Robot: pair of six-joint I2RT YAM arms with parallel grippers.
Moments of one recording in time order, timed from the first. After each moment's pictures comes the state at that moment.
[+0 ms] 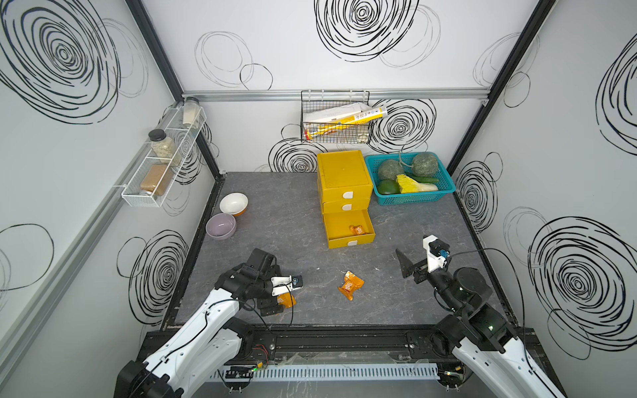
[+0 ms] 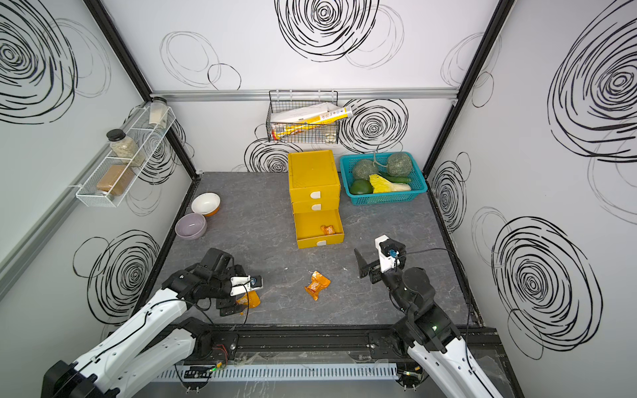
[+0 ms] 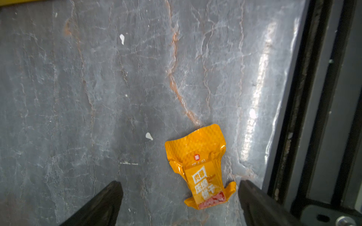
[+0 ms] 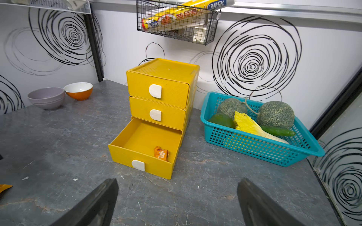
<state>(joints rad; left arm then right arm) -0.37 0.85 0.52 -0.87 0.24 0.98 0.58 0.22 0.39 -0.26 0.14 -0.06</state>
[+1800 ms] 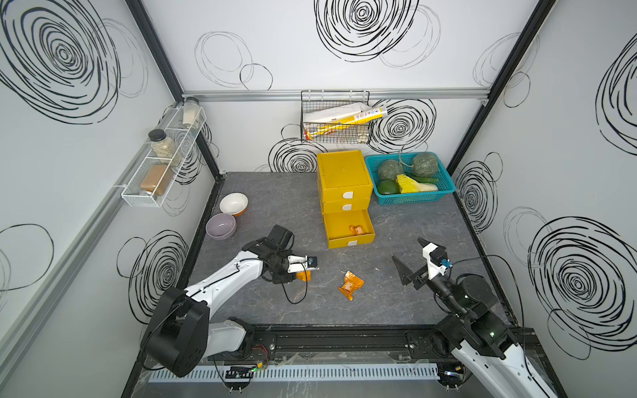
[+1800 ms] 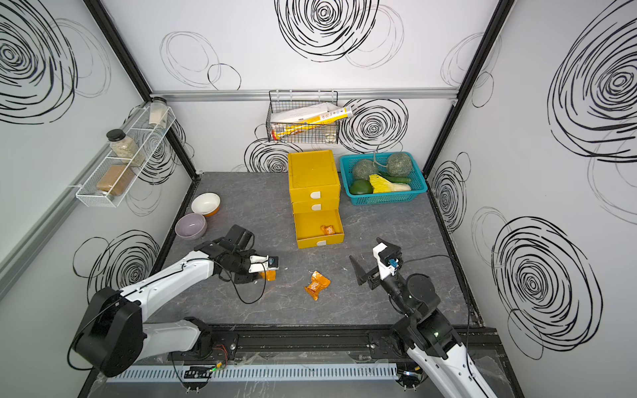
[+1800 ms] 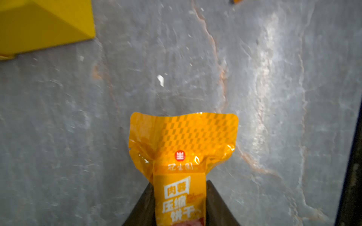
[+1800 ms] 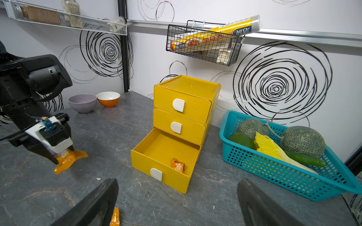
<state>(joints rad) -0.41 1.31 0.78 -0.67 0.26 1.04 0.58 0.14 0.35 -0.21 0.01 -0.10</state>
